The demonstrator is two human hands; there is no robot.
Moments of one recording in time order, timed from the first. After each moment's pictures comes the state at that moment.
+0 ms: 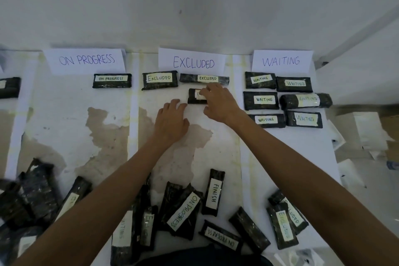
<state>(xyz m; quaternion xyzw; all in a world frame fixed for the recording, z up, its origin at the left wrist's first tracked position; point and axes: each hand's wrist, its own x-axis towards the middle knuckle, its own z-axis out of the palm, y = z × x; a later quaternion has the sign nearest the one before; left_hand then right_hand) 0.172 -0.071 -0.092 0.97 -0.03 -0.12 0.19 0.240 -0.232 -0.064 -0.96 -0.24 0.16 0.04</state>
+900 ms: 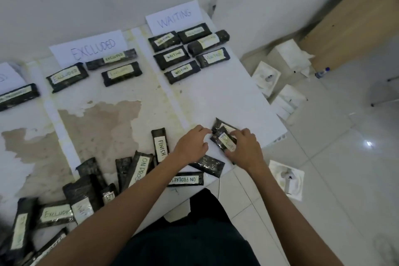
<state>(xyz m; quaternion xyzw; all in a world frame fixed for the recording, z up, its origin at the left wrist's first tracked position) -0.005 -0.255 -0.087 0.85 -0.32 -0.30 0.28 -0.099 -0.415 -0.064 -0.94 0.25 0.17 0.18</state>
